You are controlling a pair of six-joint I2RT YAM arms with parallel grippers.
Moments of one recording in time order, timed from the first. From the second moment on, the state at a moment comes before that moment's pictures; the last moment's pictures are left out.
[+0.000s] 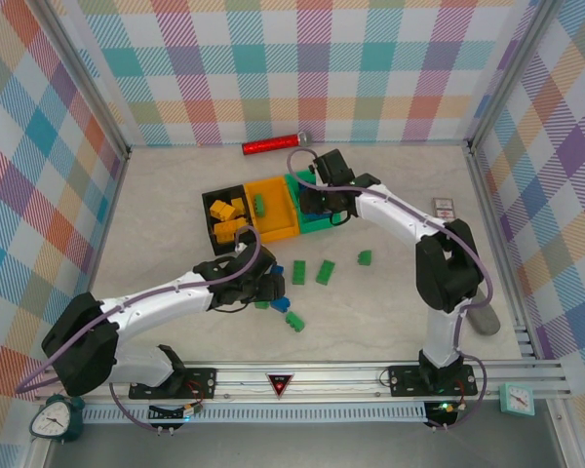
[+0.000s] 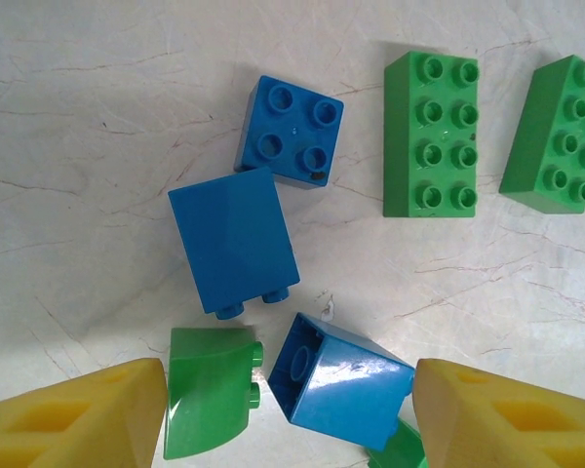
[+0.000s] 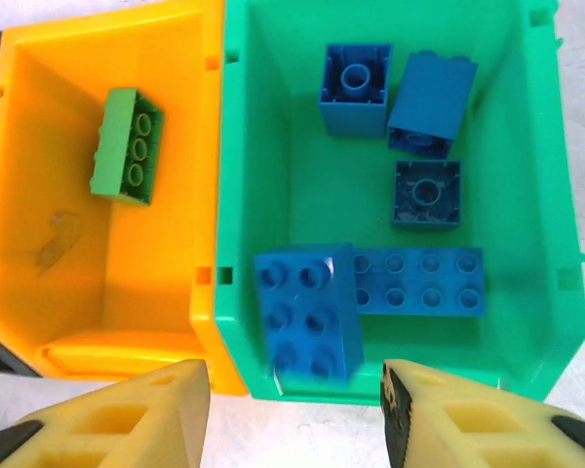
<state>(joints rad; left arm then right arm) -0.83 1.30 0.76 -0.50 -0.10 -0.79 0.57 1.90 1.55 -0.56 -0.03 0.34</state>
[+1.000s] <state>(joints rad) -0.84 1.53 0.95 -0.67 -0.19 -0.75 0.56 1.62 1.08 -0.51 0.00 0.39</state>
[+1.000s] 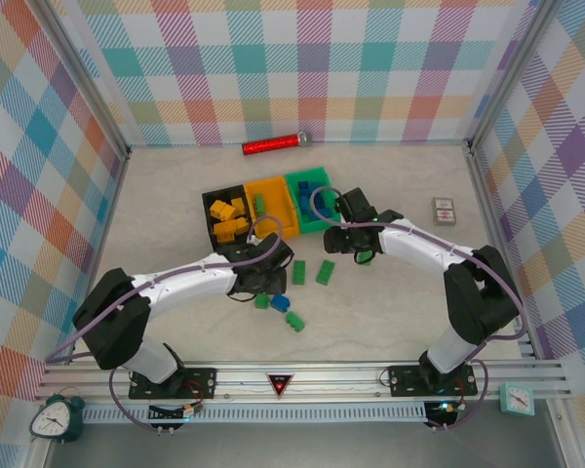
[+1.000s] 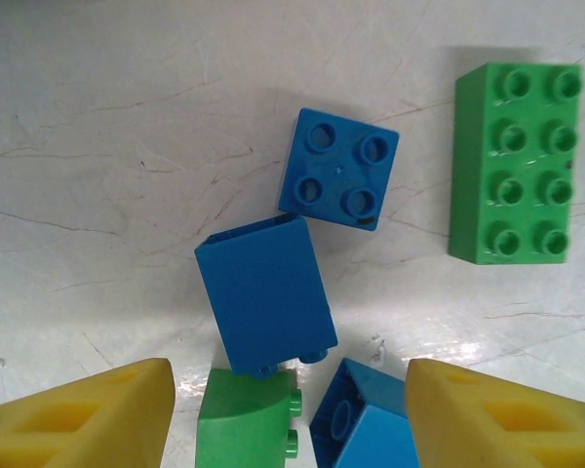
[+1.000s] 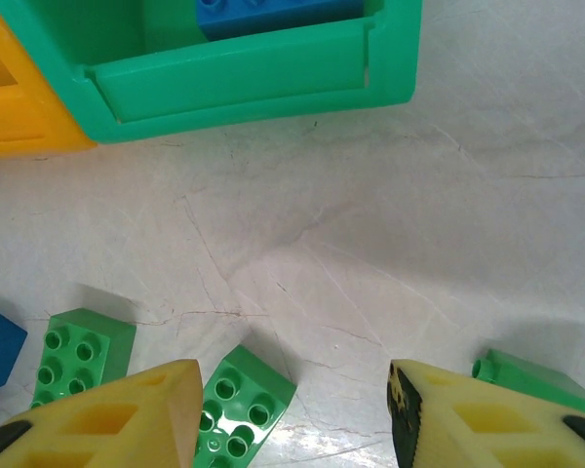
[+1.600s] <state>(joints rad) -0.84 1.68 1.03 -0.70 -0.20 -0.70 0.56 1.56 1.01 -0.49 0.02 0.40</state>
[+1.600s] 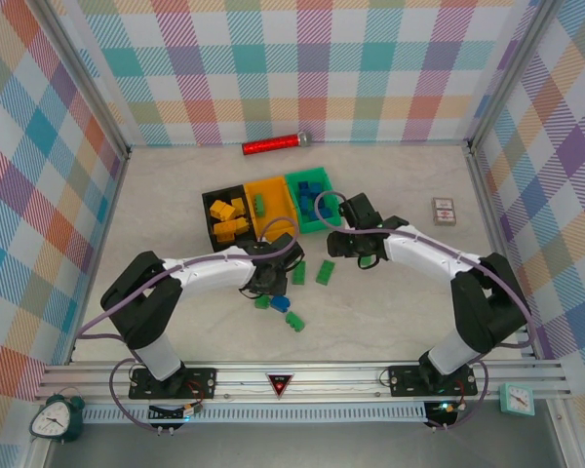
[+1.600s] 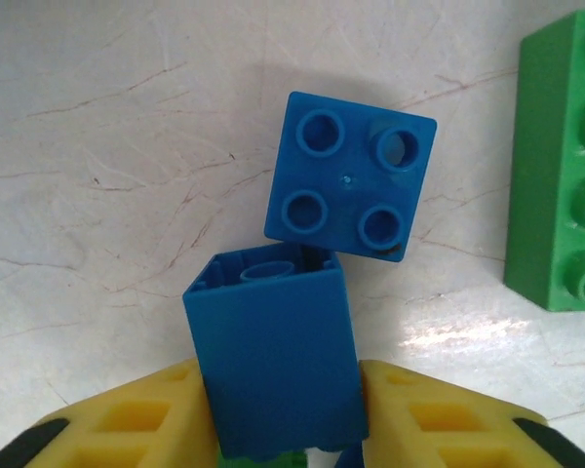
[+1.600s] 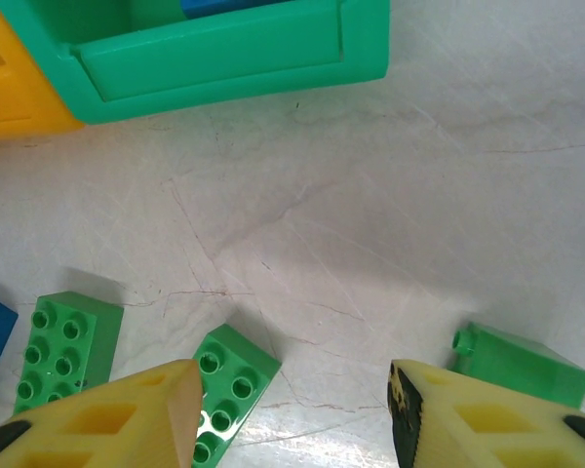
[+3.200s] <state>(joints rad) -0.61 2.12 1.93 -0.78 0.00 -0.52 0.56 1.26 0.73 -0.52 0.01 0.49</state>
